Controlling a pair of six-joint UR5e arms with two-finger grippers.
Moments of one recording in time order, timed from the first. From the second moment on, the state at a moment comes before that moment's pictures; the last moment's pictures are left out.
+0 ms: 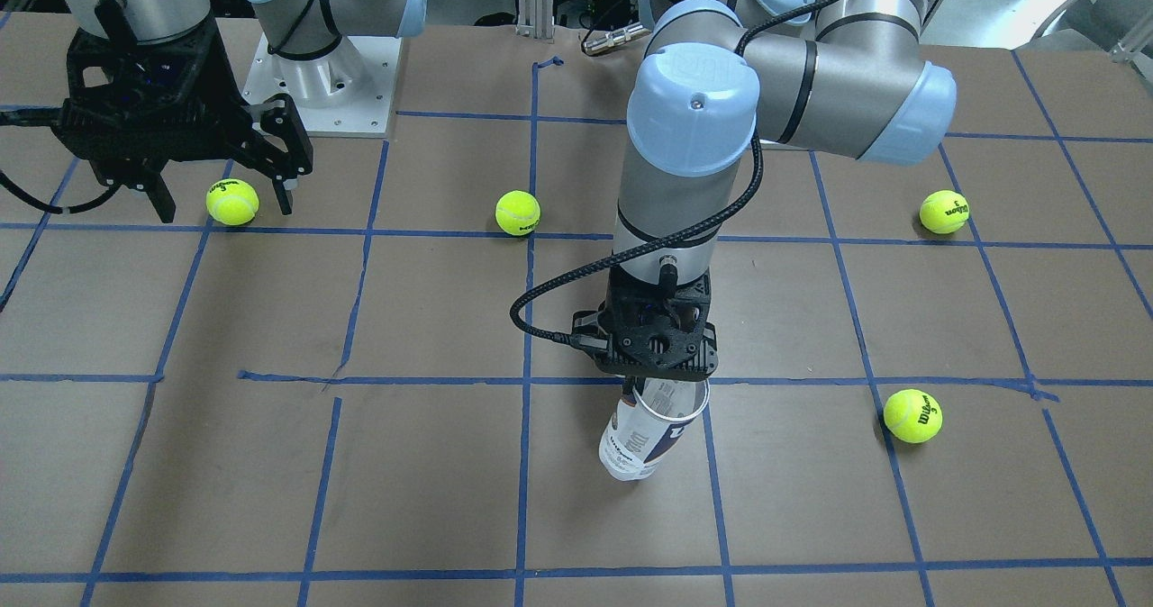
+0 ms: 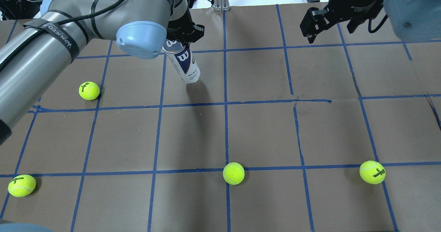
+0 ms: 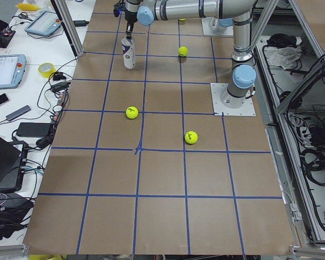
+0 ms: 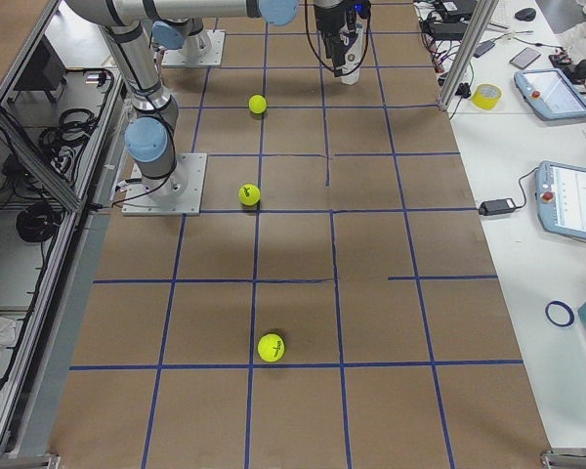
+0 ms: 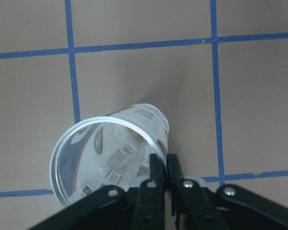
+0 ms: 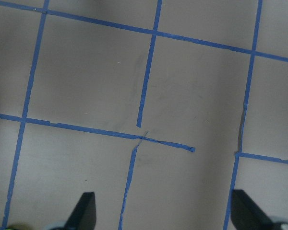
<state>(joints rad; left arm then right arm) -1.80 -1.94 -1.45 -1.09 1.63 -0.11 1.59 -1.56 1.53 -1.73 -1.63 -0.18</state>
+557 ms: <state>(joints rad) -1.84 -1.98 -1.45 -1.05 1.69 -0.09 1.59 -1.56 1.53 -1.73 -1.64 -0.19</state>
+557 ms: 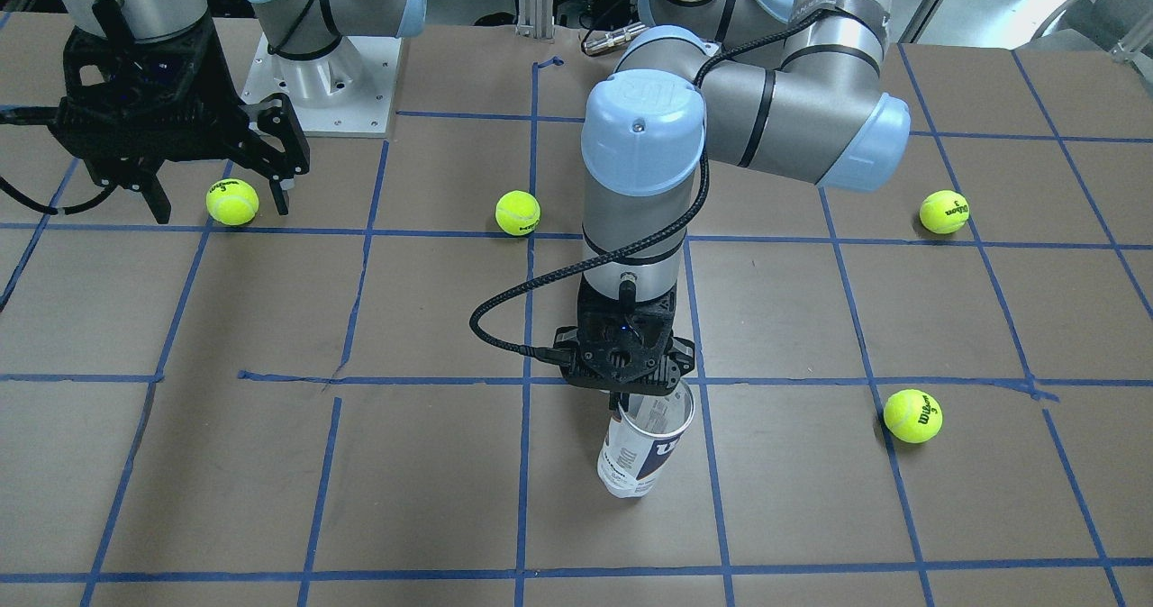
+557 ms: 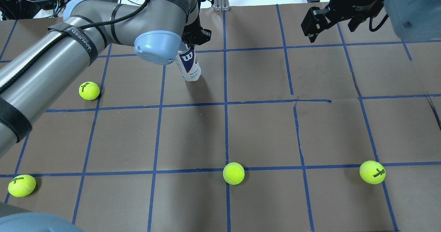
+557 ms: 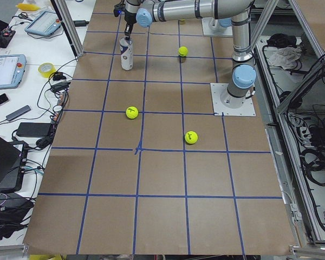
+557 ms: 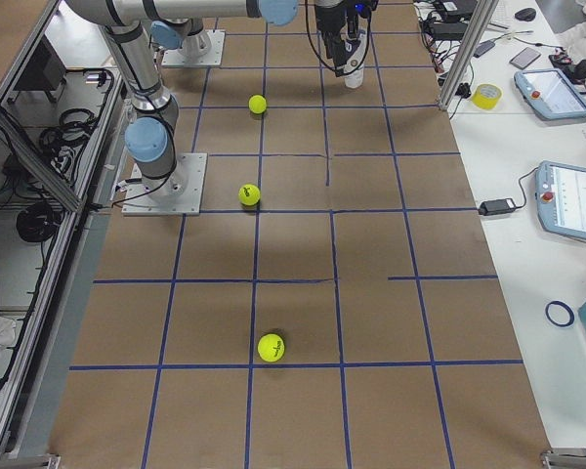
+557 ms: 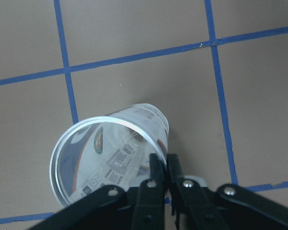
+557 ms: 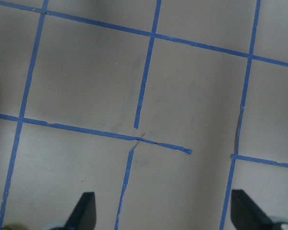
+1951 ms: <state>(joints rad) -1.80 -1.62 -1.44 -1.55 1.60 -0.11 1.59 -1.56 1.53 -1.73 -1.63 -0.19</state>
